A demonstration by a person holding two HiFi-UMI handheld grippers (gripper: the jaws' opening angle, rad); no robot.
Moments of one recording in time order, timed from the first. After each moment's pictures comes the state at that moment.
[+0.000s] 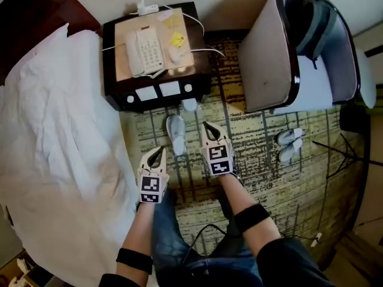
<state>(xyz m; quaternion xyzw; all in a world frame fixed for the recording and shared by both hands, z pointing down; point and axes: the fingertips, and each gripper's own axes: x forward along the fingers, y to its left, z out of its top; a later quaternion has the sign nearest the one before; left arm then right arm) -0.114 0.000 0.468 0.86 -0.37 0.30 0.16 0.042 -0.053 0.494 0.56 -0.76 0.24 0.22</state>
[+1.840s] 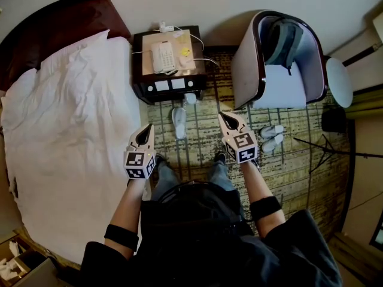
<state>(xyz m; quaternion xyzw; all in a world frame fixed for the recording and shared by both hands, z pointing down) -0.167 0.058 0.139 0.86 -0.45 0.21 0.15 0.086 0.062 0.147 0.51 -0.82 0.19 0.18</state>
